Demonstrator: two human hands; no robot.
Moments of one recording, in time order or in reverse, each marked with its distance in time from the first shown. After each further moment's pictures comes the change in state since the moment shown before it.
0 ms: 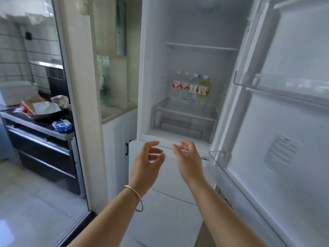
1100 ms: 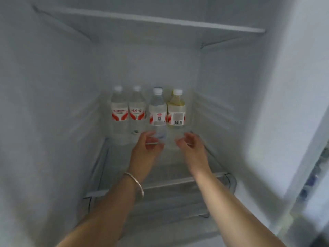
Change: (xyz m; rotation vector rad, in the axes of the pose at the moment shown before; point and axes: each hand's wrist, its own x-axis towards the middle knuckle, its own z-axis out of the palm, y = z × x) left_hand 0.531 -0.132 0.215 -0.238 -0.447 -0.007; right_hand 0.507 0.077 0.008 0.109 0.585 0.069
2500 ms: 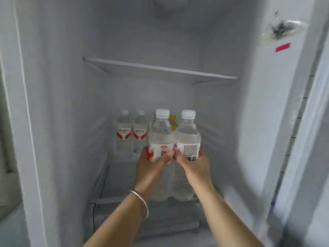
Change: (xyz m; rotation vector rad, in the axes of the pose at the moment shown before) left_hand -0.061 0.059 0.003 -0.239 -0.001 0.086; right_hand -0.050 -0.051 -0.032 0.075 -0.053 -0.268
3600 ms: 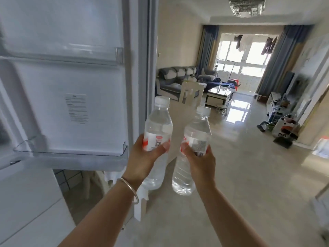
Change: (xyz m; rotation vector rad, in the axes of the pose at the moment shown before) left_hand -0.595 0.130 0.349 -0.118 -0.817 -0.265; right_hand -0.537 -0.204 -0.537 -0.469 0.983 0.277
